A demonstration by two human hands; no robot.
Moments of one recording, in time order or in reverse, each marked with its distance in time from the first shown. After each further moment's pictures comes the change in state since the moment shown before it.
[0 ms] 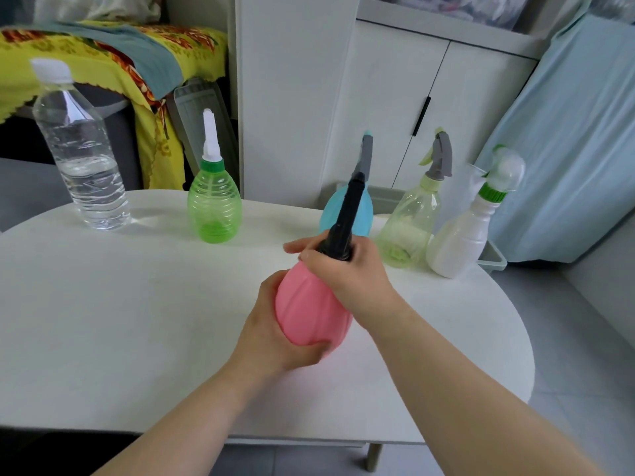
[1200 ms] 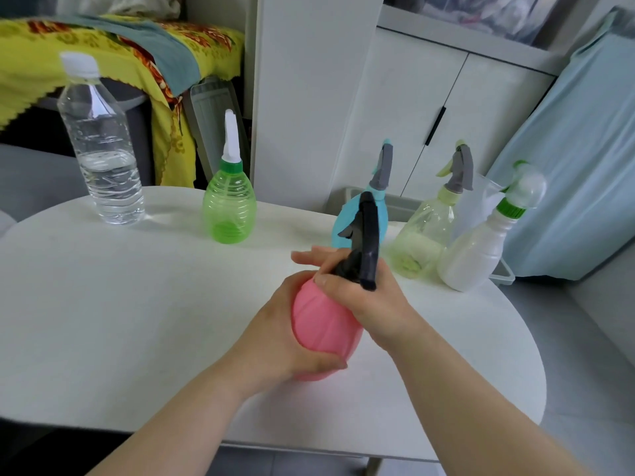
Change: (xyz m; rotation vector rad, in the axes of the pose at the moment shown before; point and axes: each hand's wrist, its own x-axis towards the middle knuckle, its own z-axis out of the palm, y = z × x) left_hand 0.004 0.007 -0.022 -0.043 -0.193 0.023; right_hand -0.007 0.003 0.001 -0.010 -0.155 0.017
